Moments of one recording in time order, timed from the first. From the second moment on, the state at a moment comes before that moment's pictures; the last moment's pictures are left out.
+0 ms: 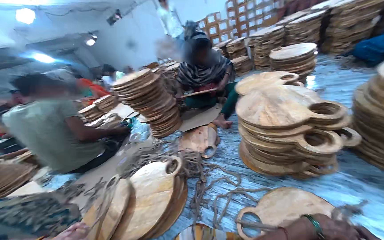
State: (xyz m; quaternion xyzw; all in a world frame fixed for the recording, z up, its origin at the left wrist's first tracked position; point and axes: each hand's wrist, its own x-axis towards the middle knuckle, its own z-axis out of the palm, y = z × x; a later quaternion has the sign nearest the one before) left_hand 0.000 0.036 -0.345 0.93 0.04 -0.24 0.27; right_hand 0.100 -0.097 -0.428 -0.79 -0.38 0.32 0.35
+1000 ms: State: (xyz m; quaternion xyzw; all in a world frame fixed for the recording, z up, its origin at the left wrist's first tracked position) left_hand -0.022 0.056 -0.382 0.92 0.09 -0.13 0.35; right_hand 0.072 -0.093 -0.403 -0.77 -0.21 0.43 0.43
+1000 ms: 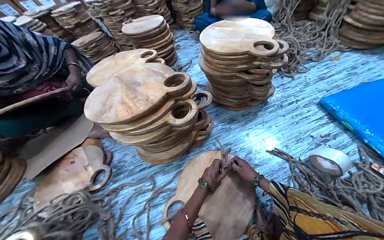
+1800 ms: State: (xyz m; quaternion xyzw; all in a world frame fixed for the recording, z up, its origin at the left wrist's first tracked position) left_hand -0.022 0.033 -0.429 0.87 0.18 0.03 0.45; right_hand 0.142 -0.095 -0.389 -0.76 -0.57 0.30 0.09
